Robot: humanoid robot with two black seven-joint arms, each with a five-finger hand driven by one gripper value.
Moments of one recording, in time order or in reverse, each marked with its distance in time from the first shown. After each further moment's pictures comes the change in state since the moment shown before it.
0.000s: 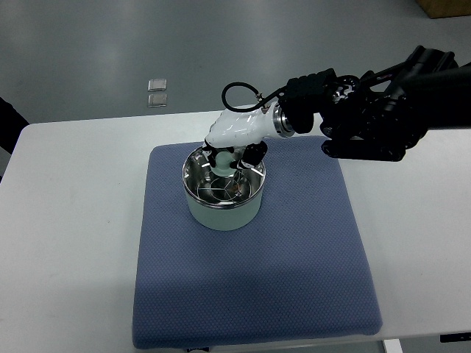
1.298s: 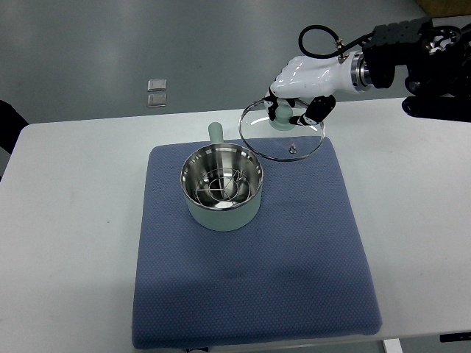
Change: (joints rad) left arm 0.000 0.000 0.000 0.000 0.000 0.000 0.000; right arm 0.108 -0.312 -0.057 0.120 -0.043 -0.016 0.025
